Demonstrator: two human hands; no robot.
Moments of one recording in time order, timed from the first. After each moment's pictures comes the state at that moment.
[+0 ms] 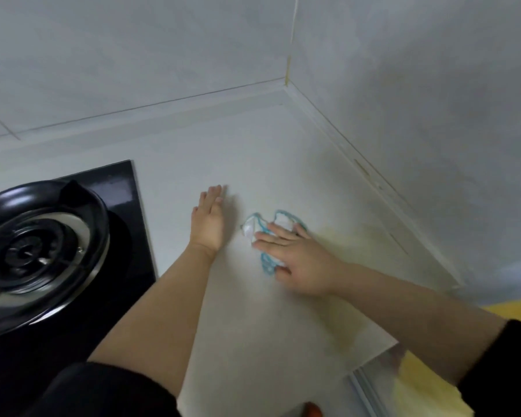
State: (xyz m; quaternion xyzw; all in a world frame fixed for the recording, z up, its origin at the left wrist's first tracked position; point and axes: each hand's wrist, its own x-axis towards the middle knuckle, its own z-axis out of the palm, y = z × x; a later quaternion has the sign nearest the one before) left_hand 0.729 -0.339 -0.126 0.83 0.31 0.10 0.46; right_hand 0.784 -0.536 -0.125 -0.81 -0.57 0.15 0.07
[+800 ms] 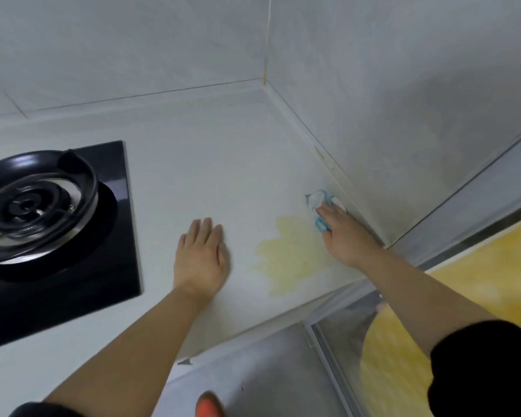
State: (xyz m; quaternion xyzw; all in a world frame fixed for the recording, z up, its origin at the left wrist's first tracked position) left_hand 0.626 -0.449 -0.145 0.97 0.21 0.05 0.12; right_hand 0.828 -0.679 -0.133 -0.91 -0.36 0.13 0.14
